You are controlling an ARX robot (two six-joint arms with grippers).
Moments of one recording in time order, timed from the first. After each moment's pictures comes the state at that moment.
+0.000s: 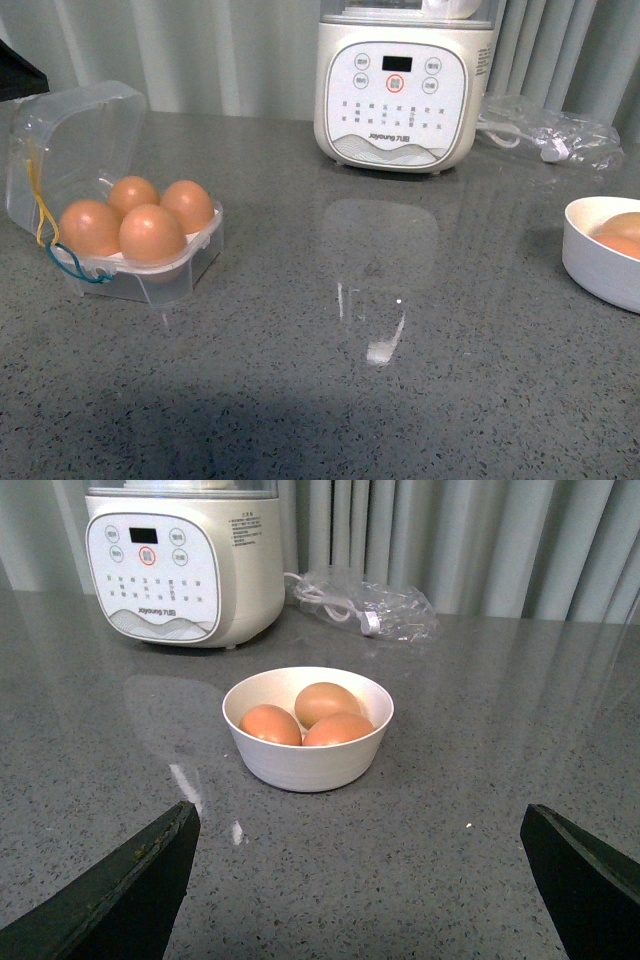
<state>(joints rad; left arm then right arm) 0.11 1.45 0.89 0.32 0.26 -0.10 0.00 0.00 0.01 0.00 0.00 -0.01</state>
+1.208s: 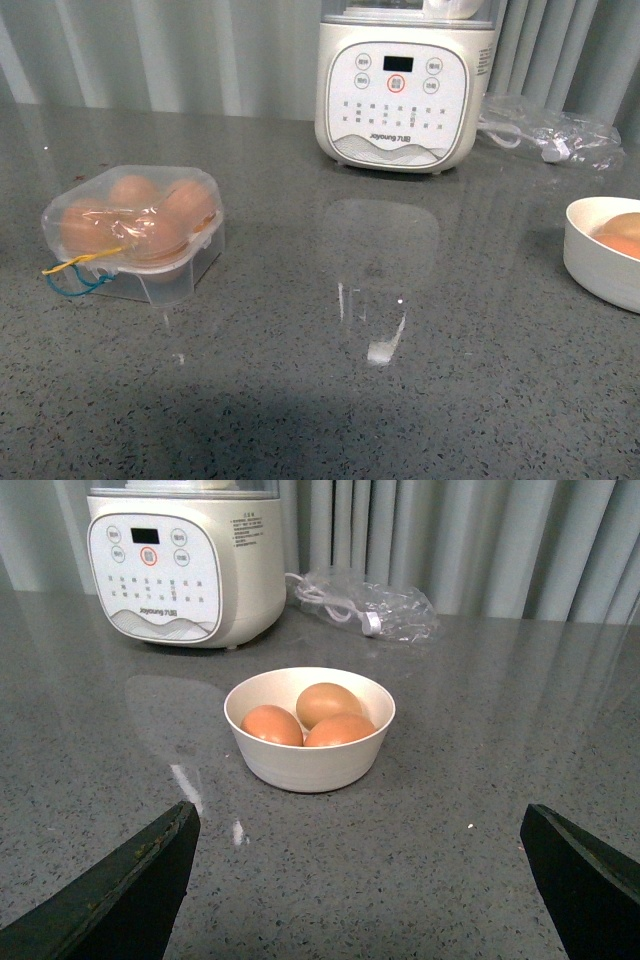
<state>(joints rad) 0.06 1.11 0.82 0.04 0.20 0.00 0.00 0.00 0.01 0.00 0.00 -0.01</state>
